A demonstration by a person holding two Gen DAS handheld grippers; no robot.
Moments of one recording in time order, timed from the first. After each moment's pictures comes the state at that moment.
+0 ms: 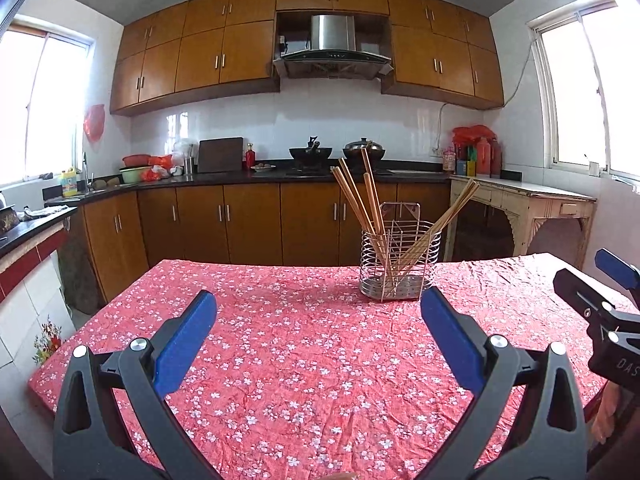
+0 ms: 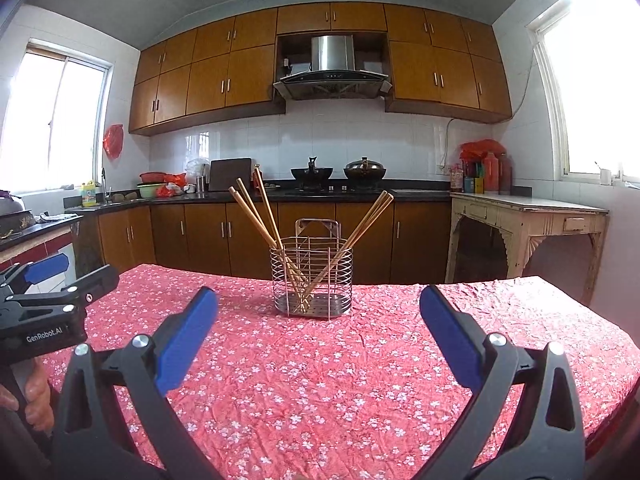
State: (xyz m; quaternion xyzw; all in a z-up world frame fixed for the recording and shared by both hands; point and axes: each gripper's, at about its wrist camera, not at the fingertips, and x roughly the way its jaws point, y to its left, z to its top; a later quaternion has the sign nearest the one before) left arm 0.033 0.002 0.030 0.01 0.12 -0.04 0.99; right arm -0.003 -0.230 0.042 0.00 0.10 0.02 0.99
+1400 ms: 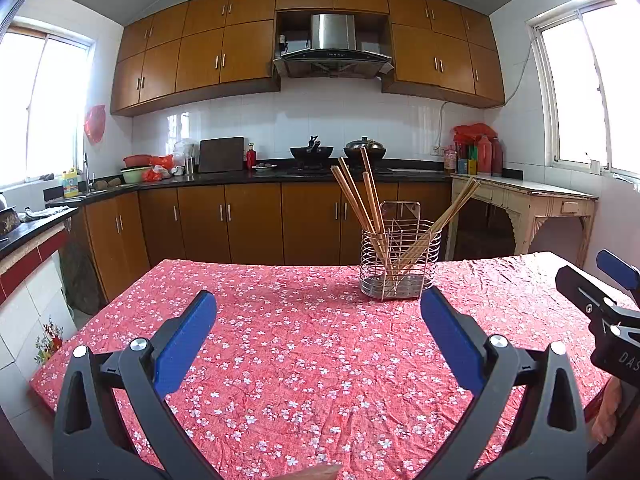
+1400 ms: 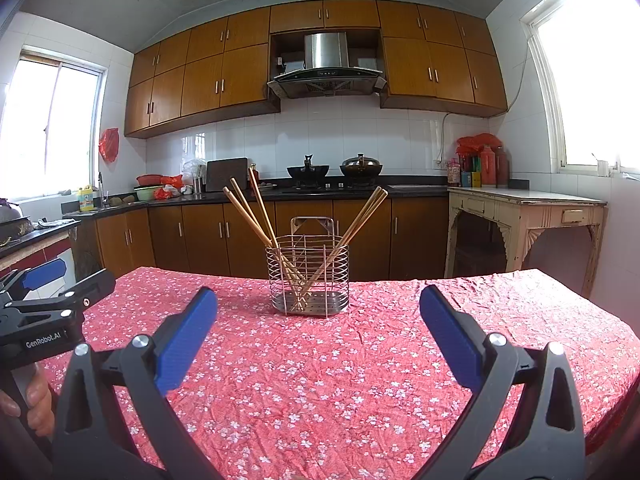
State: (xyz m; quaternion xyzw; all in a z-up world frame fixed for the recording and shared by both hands) left arm 0.034 0.001 0.030 0.01 0.12 -0.04 0.99; right arm -0.002 -0.234 0.040 0.01 0.10 0.01 0.99
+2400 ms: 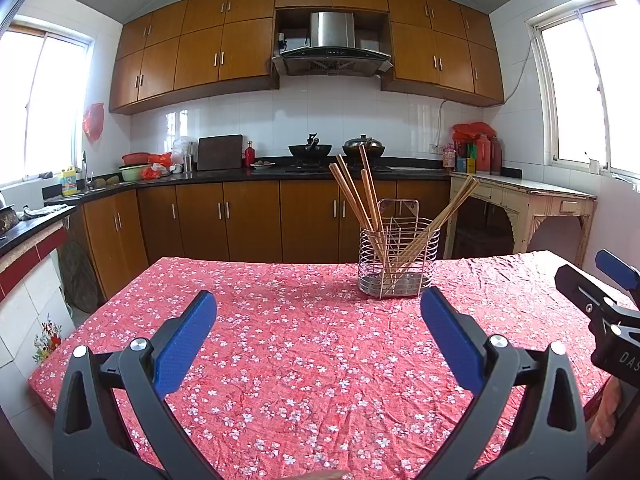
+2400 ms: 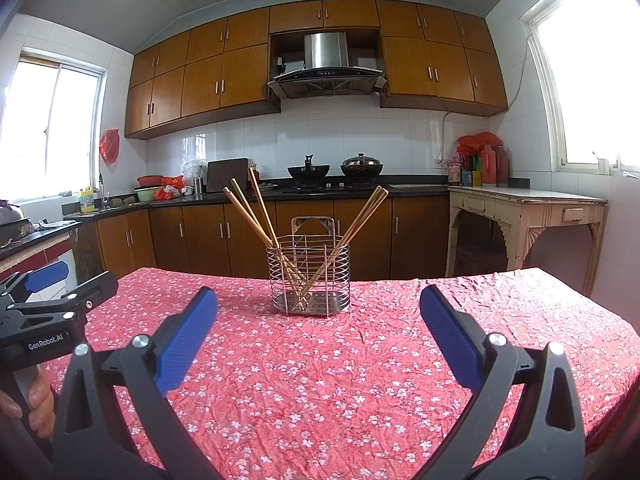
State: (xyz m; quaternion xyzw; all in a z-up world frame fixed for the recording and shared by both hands) left arm 0.034 0.002 0.026 0.01 0.13 -0.04 0.99; right arm -0.002 -0.232 0.040 0.01 0.10 0.01 0.99
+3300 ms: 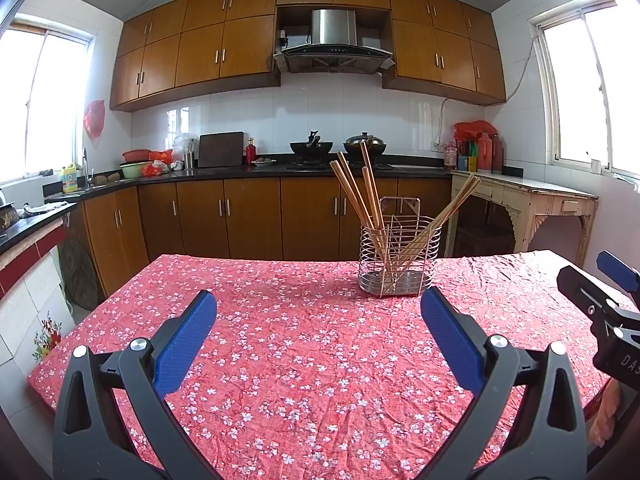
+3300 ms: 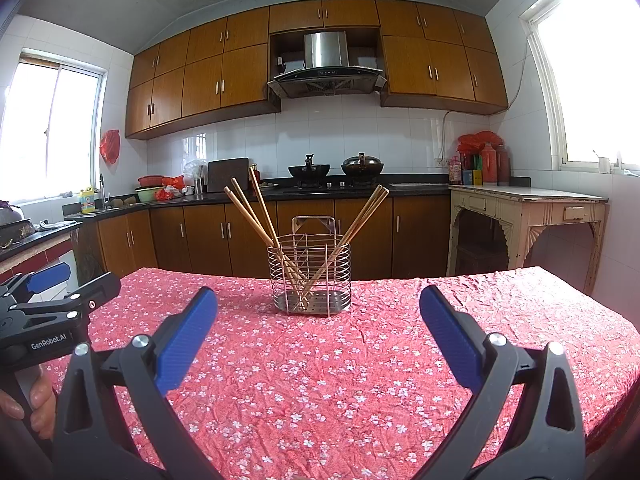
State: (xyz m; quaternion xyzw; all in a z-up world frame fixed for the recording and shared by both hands) left arm 0.038 0.000 0.026 0.01 0.13 -0.04 0.99; right arm -0.001 -0.231 0.039 0.02 0.10 0.01 0.99
